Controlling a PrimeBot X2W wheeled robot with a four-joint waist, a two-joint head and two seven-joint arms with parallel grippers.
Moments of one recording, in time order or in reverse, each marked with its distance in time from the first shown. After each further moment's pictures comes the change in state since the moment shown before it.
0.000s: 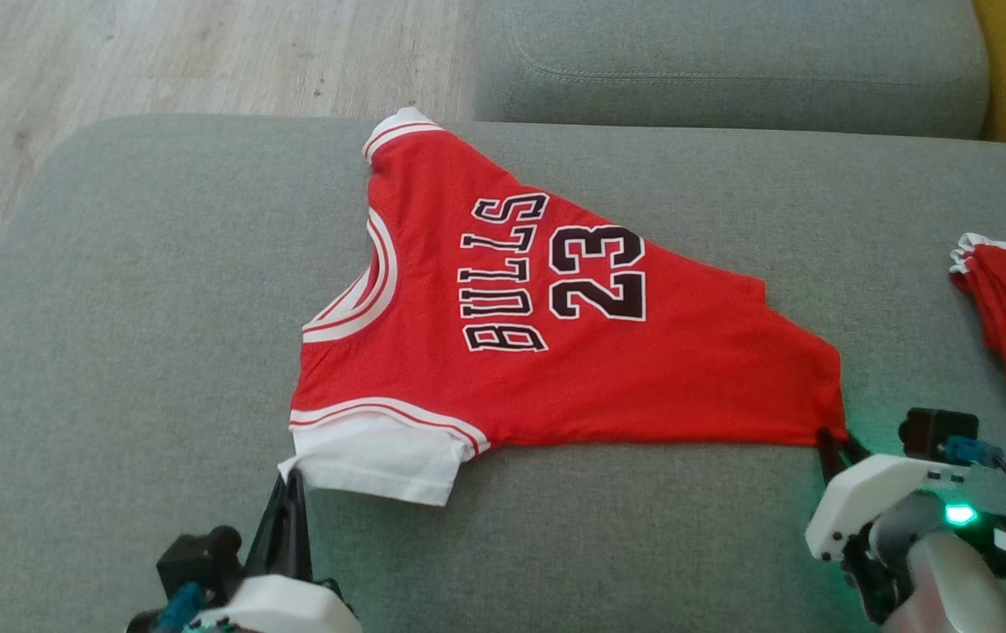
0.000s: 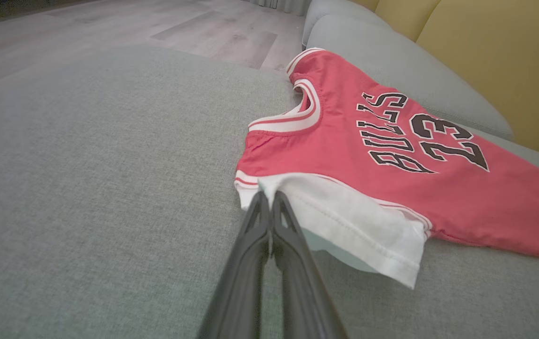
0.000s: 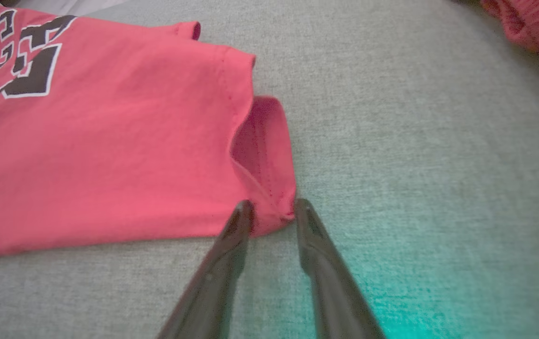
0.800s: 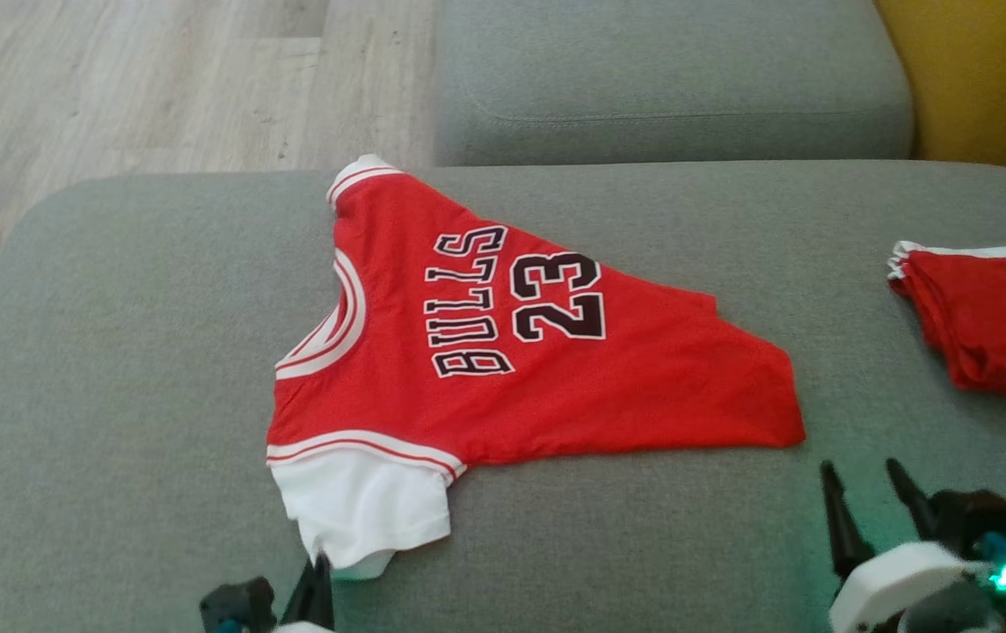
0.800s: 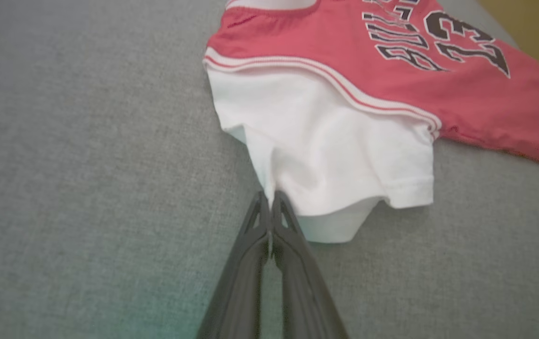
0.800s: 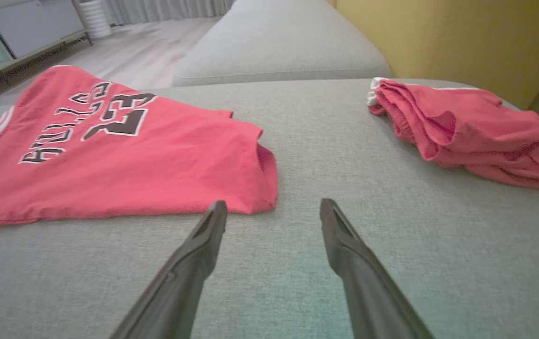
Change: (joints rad) left arm 0.005 -0.088 -0.030 0.269 -0.053 -0.079 0.037; right arm 0.344 0.004 0.065 -0.482 -0.032 0.000 -0.095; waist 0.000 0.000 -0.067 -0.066
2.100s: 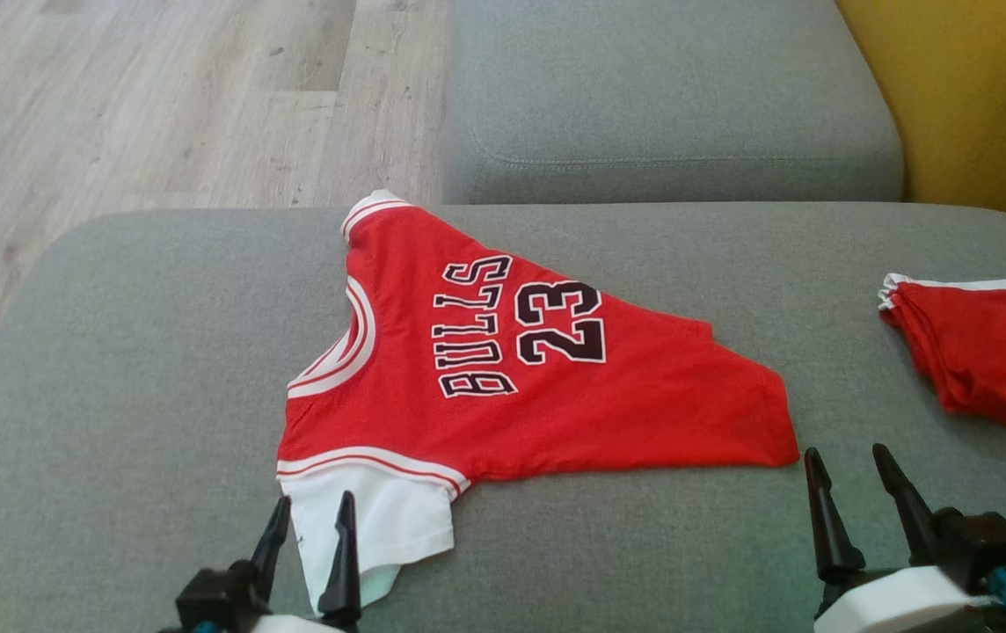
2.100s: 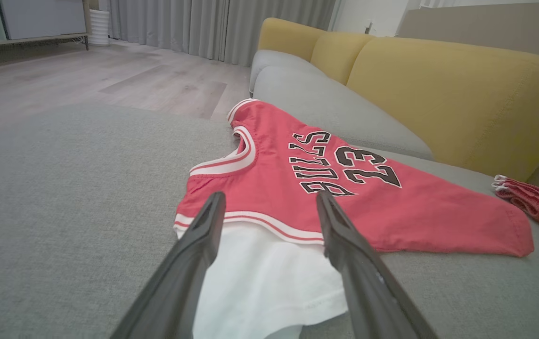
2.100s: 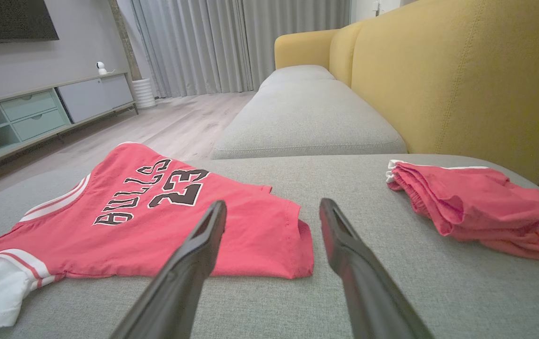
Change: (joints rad) left arm 0.014 0.068 0.005 -0.199 0.099 -0.027 -0.134; right arm 0.074 -0.001 0.069 -0.141 0.055 0.000 -0.105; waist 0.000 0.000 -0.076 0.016
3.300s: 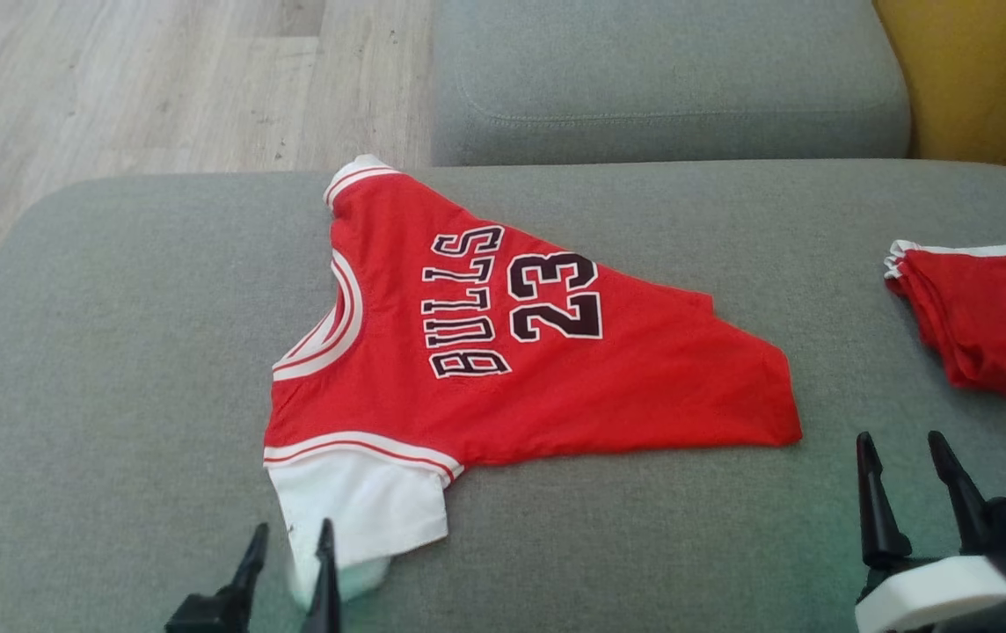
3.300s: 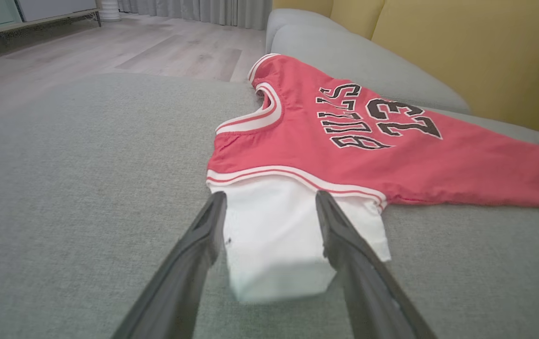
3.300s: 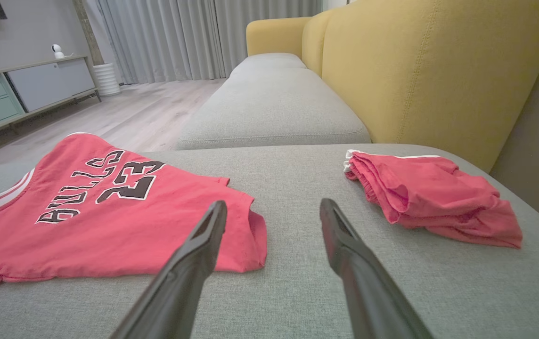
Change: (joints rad) left arm 0.051 0.085 -0.035 -0.053 -0.014 0.097 0.009; right arm 0.001 0.000 -0.093 -0.050 -0.029 0.000 0.024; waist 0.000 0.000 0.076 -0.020
